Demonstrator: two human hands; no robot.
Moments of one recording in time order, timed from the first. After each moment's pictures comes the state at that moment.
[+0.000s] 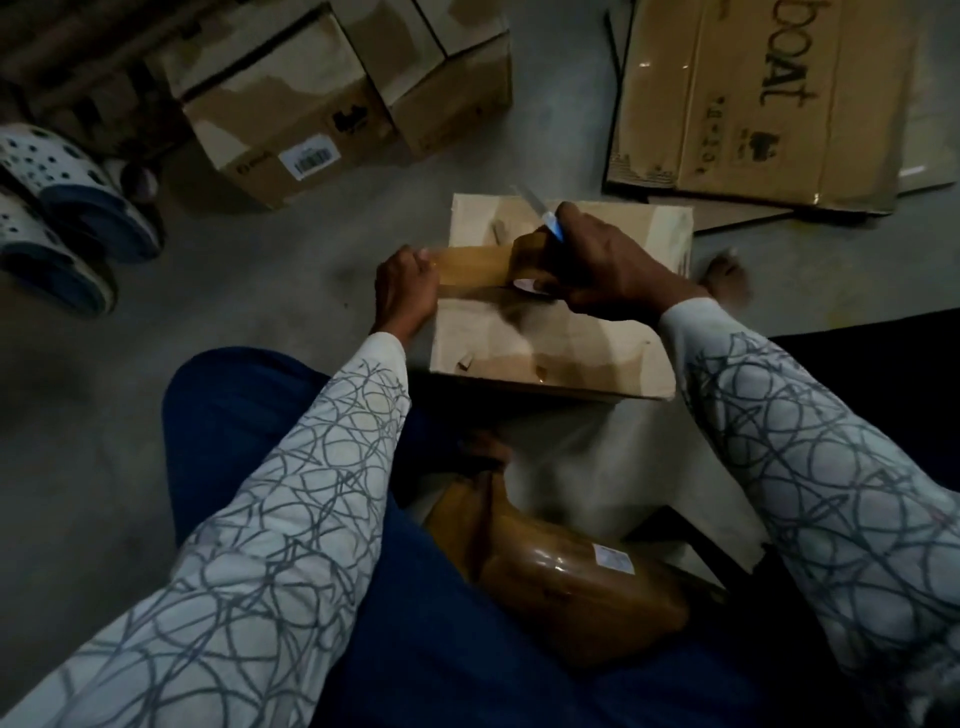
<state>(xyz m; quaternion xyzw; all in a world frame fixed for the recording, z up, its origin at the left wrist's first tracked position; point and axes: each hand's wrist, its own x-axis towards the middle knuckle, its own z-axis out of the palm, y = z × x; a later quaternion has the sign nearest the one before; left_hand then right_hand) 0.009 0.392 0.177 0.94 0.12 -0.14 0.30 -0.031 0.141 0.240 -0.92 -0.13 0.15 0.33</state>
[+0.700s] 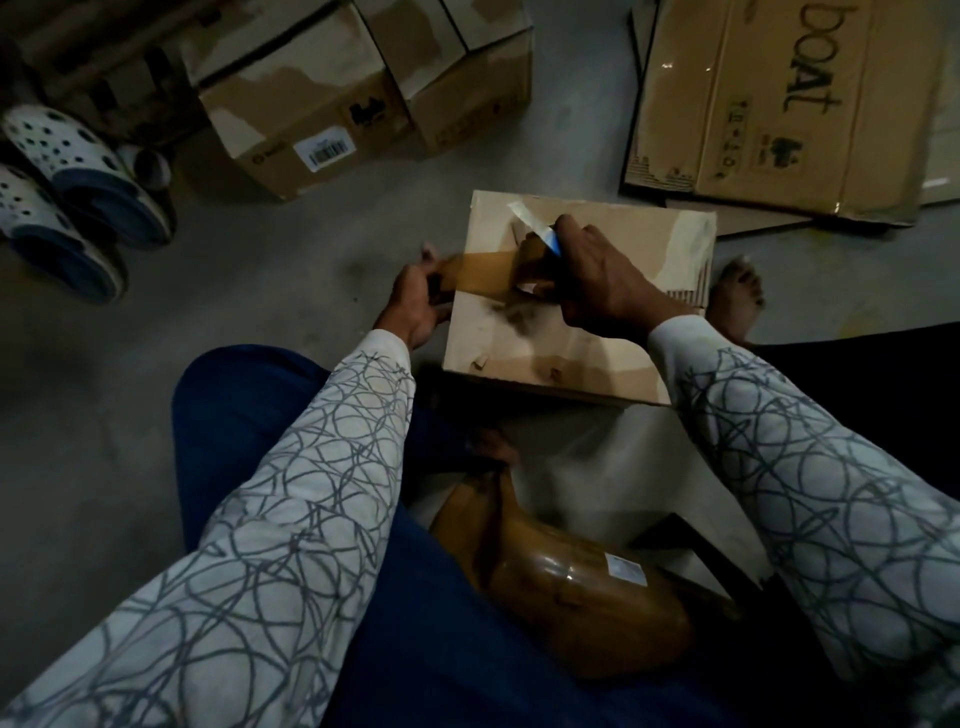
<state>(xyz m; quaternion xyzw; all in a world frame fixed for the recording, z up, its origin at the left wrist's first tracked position) 0.011 0.403 0.152 0.59 0.35 -0.28 0.67 -0.036 0.167 0.228 -0.93 -0.12 0.15 0.32</state>
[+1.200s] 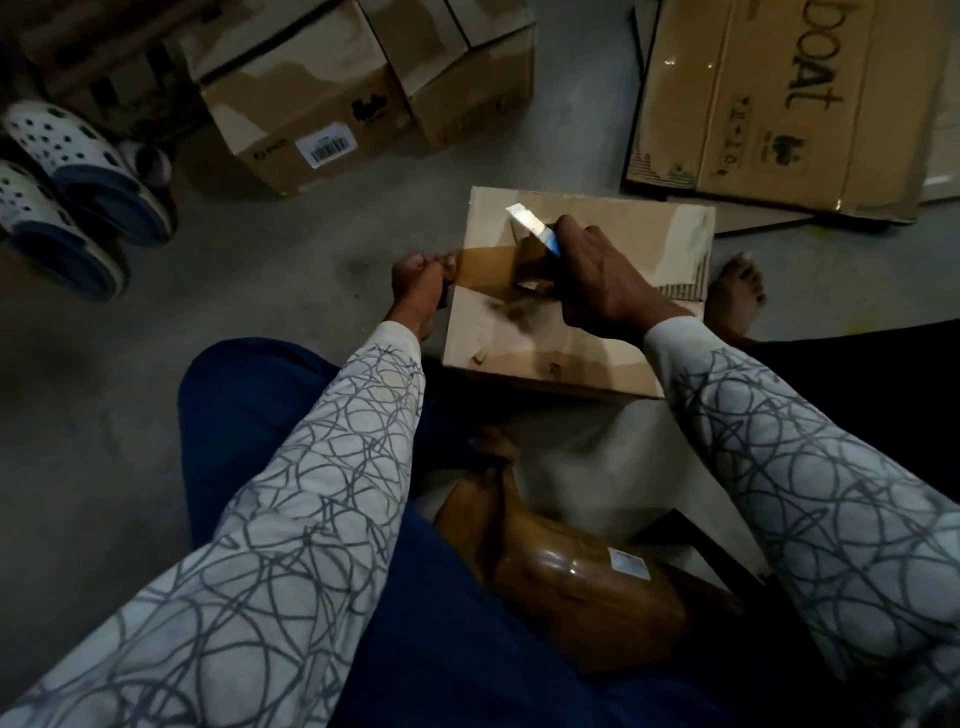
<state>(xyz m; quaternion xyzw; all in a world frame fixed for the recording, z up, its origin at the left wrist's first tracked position) 0.011 0.401 0.140 0.71 0.34 -0.17 0.60 -0.040 0.170 0.227 -0.92 -0.11 0.15 0.33</state>
